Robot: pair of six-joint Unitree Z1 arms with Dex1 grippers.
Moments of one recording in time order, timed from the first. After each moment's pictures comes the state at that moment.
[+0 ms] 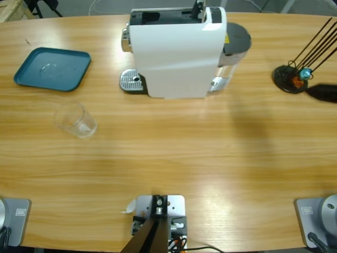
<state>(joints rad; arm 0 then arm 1) -0.78 1.42 -1.20 0.31 -0.08 0.06 0.76 1.04 -0.86 0.64 -0.38 0.30</state>
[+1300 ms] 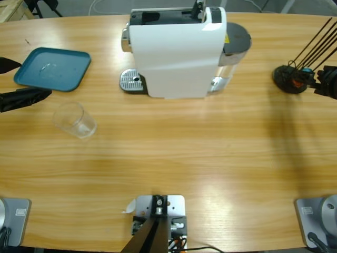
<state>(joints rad) -0.80 1.07 -0.73 0.33 0.11 0.08 0.13 1.46 -0.36 -0.39 -0.19 0.22</state>
